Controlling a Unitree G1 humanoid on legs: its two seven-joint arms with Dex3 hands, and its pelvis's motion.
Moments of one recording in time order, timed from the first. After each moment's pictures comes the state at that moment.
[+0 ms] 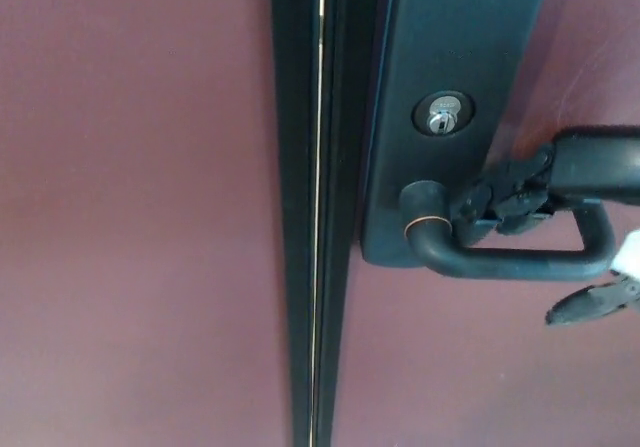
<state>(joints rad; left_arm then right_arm) 0.01 0.54 0.09 1.34 0.18 -0.22 -0.16 -0.70 -0.98 0.32 -0.54 -0.05 0.69 1.01</state>
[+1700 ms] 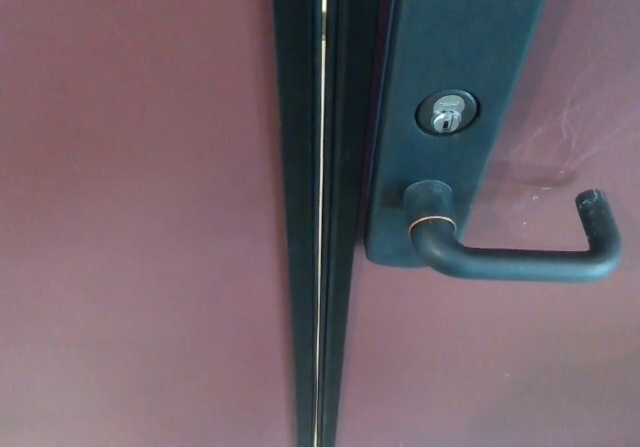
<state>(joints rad) 0.01 0.54 0.08 1.34 0.18 -0.21 -0.16 -0.50 -1.41 -0.81 -0.12 0.27 0.65 1.40</state>
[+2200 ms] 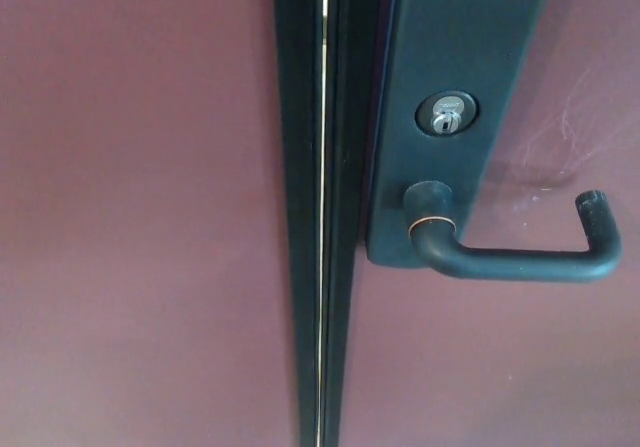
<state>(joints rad) -0.01 0.54 0.08 1.34 0.18 -0.21 -0.16 0.05 -1.10 -1.26 -0.27 0.28 0.65 1.53</state>
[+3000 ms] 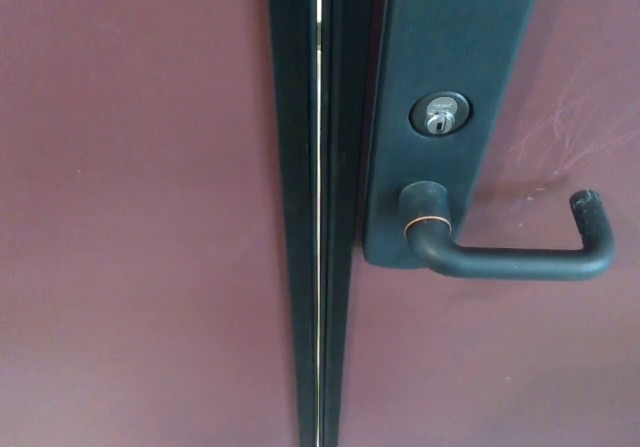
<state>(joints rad) -0.04 0.53 0.17 1.34 0.16 -0.22 -0.16 0.26 -0.47 -0.69 0.22 0.12 0.43 1.21</state>
